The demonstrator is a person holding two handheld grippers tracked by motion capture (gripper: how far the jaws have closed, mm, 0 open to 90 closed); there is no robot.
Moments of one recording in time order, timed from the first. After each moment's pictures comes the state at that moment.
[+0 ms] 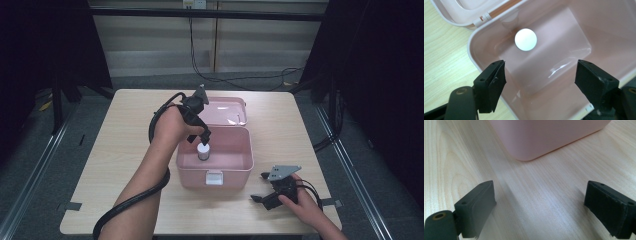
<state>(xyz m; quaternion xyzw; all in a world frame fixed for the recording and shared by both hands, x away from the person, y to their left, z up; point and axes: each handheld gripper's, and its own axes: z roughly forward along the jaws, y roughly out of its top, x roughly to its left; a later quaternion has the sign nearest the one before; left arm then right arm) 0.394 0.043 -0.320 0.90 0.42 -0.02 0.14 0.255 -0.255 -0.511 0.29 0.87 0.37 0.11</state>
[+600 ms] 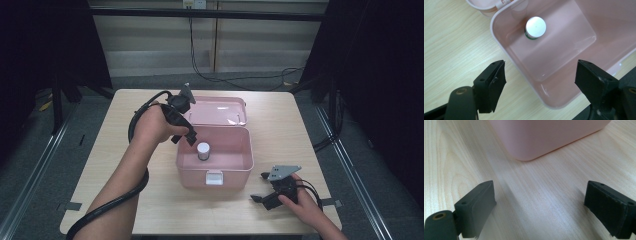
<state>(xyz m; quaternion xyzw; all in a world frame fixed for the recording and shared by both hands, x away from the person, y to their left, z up) 0.384 0.081 -0.306 0.90 0.41 -0.01 0.14 0.256 -0.255 -0.511 0.29 0.87 0.38 0.11</state>
